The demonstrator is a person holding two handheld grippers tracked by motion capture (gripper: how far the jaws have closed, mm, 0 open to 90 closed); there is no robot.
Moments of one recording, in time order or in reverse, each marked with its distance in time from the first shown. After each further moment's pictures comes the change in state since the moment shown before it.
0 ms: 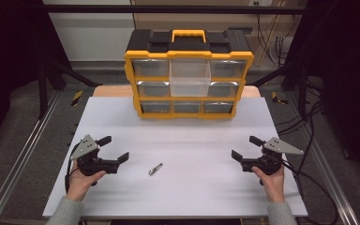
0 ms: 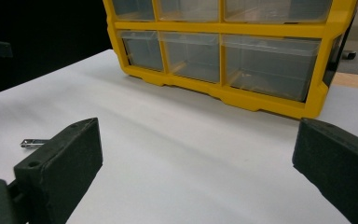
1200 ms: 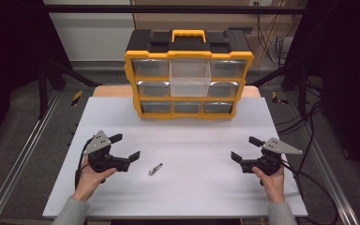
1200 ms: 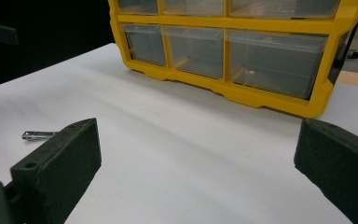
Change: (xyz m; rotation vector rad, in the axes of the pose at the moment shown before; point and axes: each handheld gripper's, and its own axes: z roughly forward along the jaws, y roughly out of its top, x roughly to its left) left arm -0.023 0.021 0.025 0.058 -0.040 0.026; right arm 0.000 -0.001 0.001 0.020 0.008 -0.025
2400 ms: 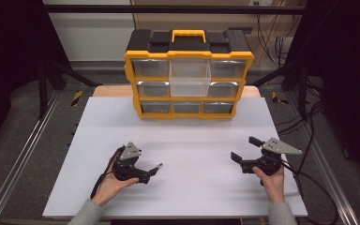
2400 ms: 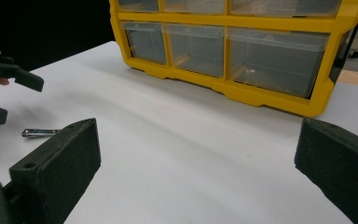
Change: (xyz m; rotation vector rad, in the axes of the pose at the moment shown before) left arm -0.034 -0.031 0.052 0.296 -0.025 0.027; right arm 0.000 0.000 0.000 0.006 0.003 -0.001
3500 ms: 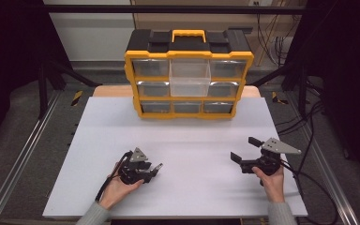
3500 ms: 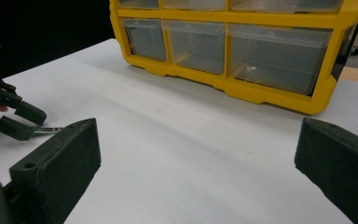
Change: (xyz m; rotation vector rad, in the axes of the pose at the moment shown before) left arm -0.012 -0.007 0.015 0.157 -0.004 -0.031; right arm 0.000 -0.001 0.001 0.009 0.002 0.003
